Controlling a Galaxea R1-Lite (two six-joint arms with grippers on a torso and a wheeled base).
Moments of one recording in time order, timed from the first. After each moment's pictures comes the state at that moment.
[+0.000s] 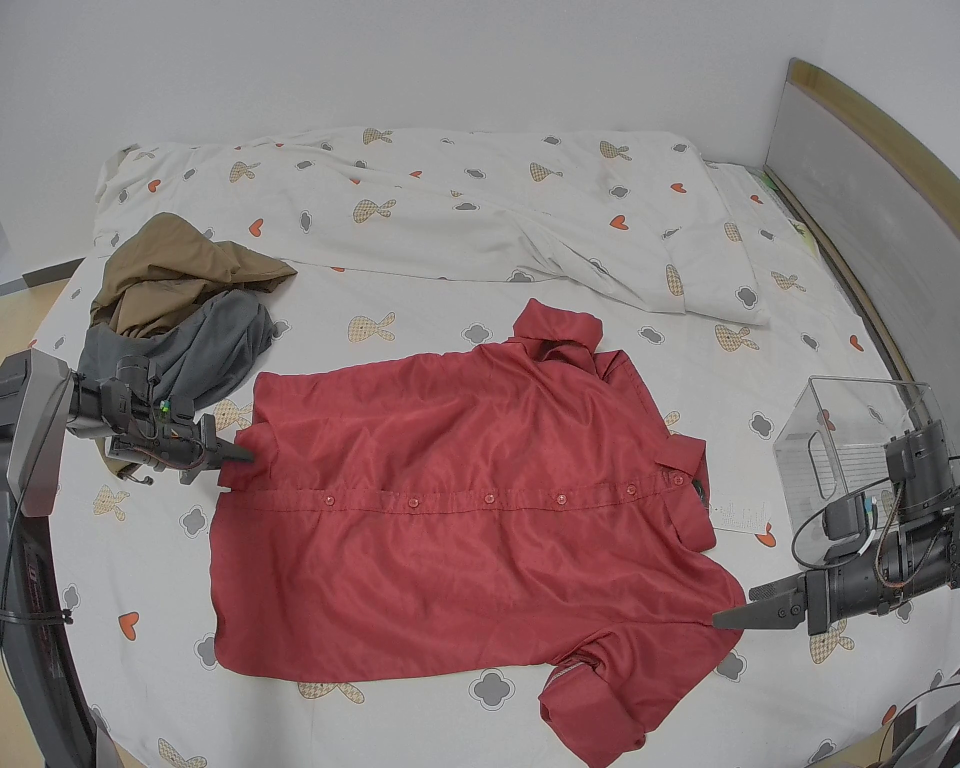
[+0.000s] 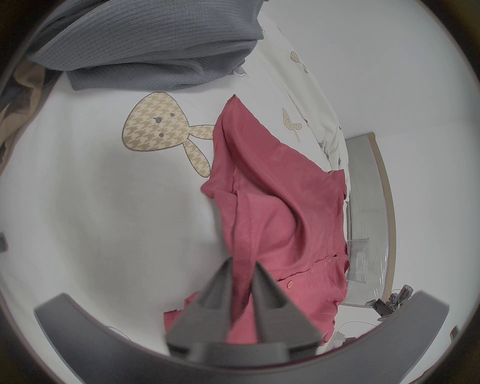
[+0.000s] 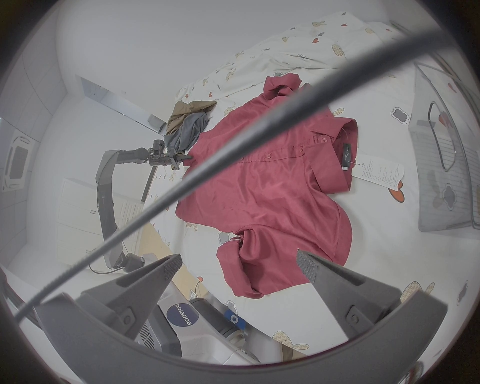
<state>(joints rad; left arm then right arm) 0.25 2.44 -1.75 0.32 -0.82 -0.12 0.24 1.42 -0.53 -0.04 0.57 0.13</state>
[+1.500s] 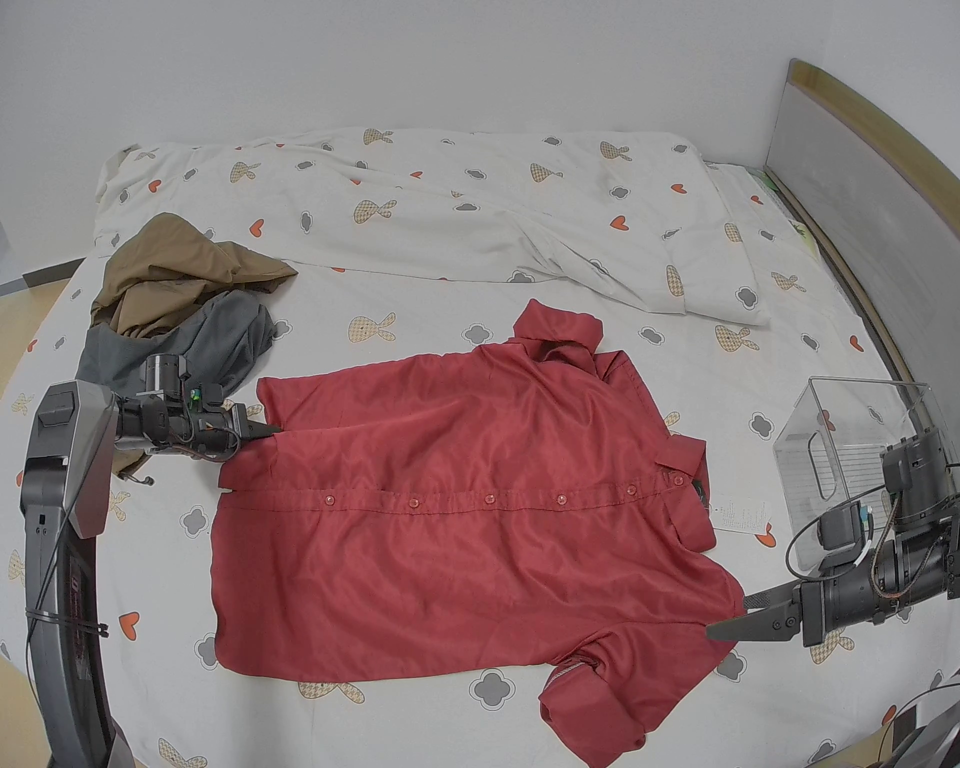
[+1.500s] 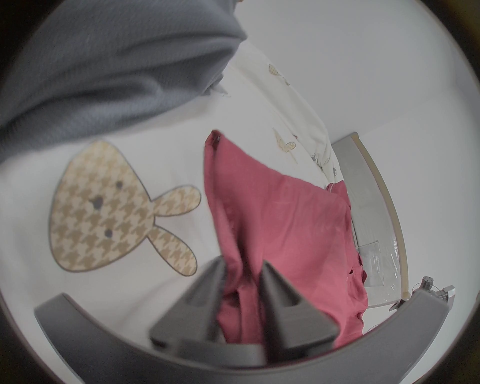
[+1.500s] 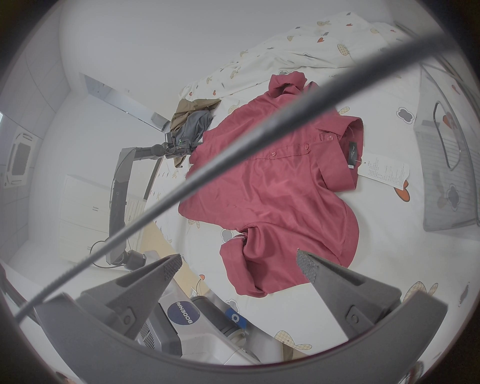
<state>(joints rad) 0.18 2.66 -2.00 0.12 -0.82 -0.16 0.27 1.42 -0.50 -0.07 0.57 0.13</state>
